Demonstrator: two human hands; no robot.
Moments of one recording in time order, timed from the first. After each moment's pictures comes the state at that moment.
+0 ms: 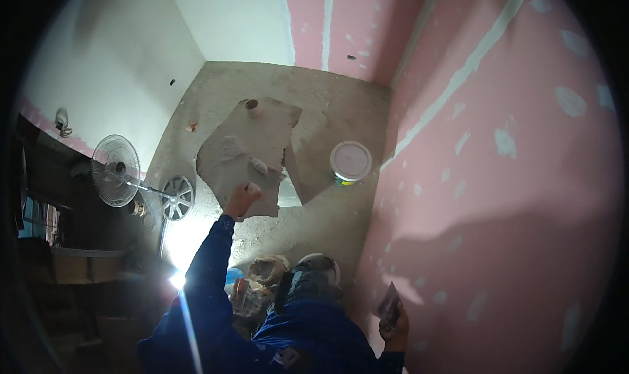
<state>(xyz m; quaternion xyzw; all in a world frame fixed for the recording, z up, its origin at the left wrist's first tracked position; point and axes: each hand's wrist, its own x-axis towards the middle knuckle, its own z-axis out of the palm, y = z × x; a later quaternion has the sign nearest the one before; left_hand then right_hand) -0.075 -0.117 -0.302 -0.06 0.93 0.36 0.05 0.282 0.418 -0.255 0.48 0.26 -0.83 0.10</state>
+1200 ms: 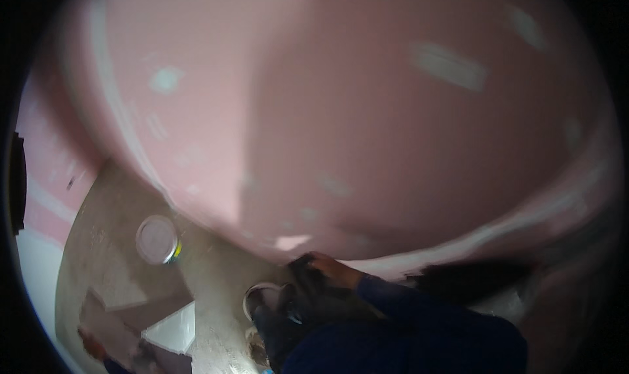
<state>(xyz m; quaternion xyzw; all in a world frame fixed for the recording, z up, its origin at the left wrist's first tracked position) -0.432 -0.134 -0.352 0.22 0.97 0.07 -0.08 0.290 0.402 -0.271 0.47 0.48 -0.74 -0.06</state>
